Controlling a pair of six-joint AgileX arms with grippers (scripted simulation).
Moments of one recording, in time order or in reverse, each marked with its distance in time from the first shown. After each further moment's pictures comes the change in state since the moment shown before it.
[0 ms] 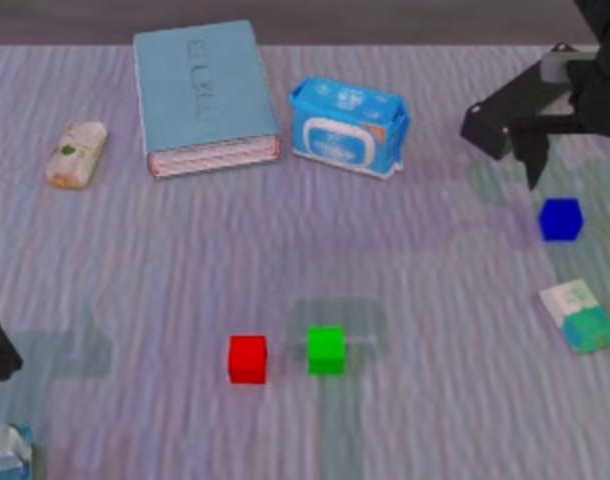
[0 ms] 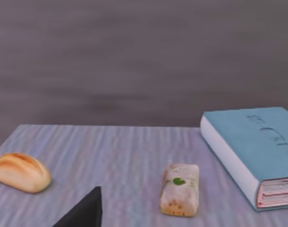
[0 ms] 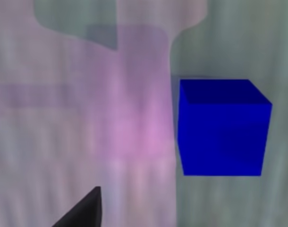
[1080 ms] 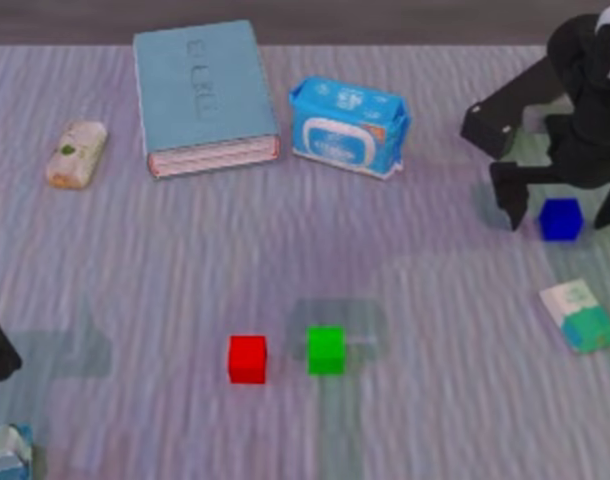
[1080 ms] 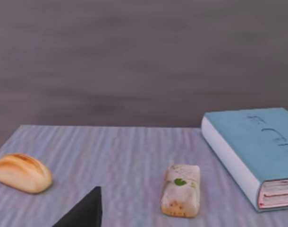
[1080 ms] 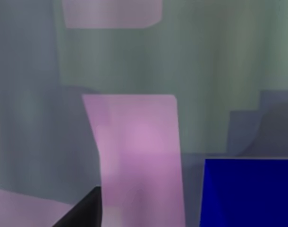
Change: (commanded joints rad) left arm 0.000 0.000 0.000 0.000 0.000 0.000; right arm 0.001 0.081 -0.184 0.264 0.001 0.002
